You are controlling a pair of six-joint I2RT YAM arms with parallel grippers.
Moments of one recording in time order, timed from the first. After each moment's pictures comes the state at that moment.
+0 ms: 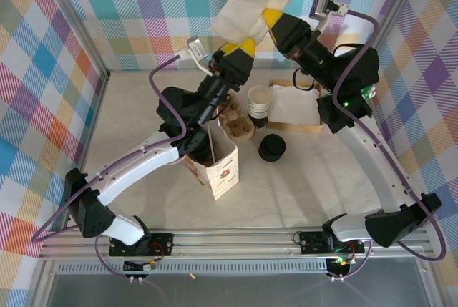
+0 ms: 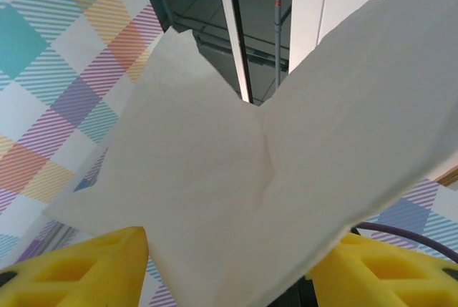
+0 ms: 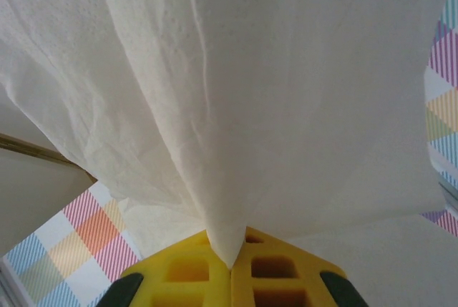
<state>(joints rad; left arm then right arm) -0.85 1.48 1.40 0.81 0.00 -0.74 0.49 1.35 1.61 0.39 -0.51 1.17</state>
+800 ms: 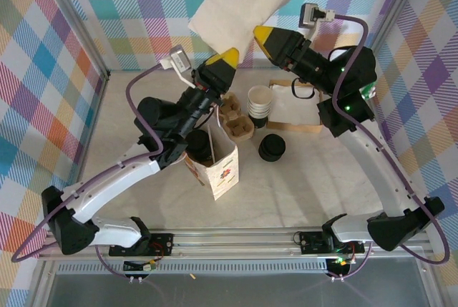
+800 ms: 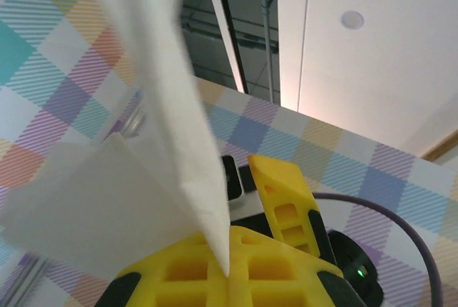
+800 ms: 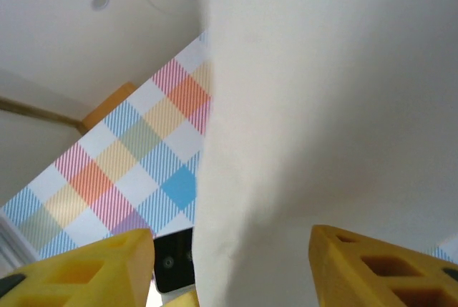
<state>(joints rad) -0.85 1.28 1.29 0.69 0.09 -0.68 0.50 1.33 1.61 0.25 -0.64 1.10</state>
